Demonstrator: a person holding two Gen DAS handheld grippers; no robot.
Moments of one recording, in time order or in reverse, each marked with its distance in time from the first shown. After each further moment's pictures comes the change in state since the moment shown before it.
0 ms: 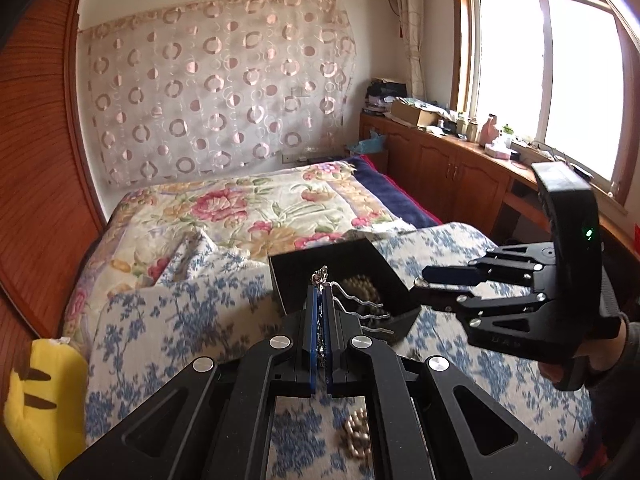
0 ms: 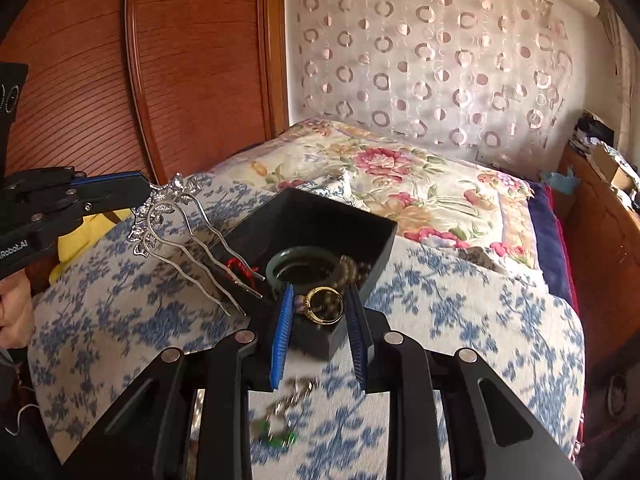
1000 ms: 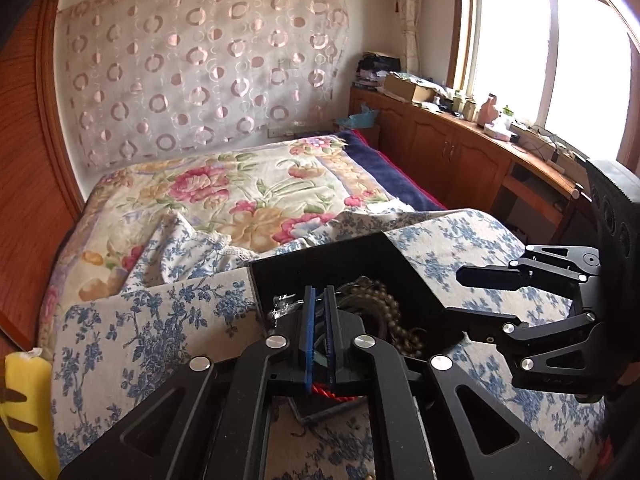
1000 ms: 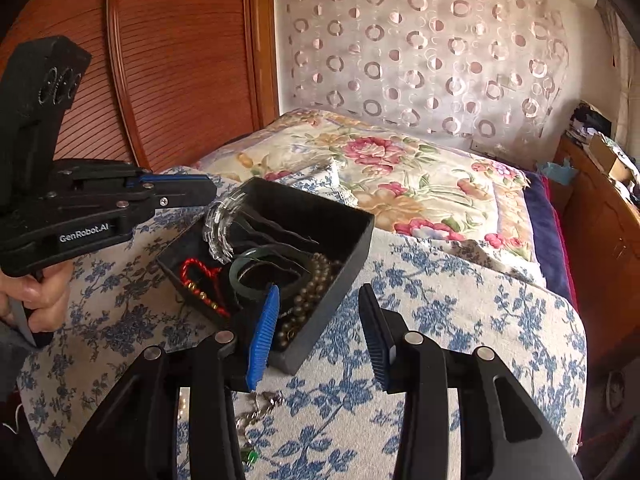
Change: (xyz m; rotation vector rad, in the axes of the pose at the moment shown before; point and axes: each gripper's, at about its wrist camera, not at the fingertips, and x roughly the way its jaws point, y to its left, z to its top) left arm 0.081 0.009 0.011 0.004 0.099 -0.064; right arm 0.017 -0.017 -0.008 0.018 0.035 -0.032
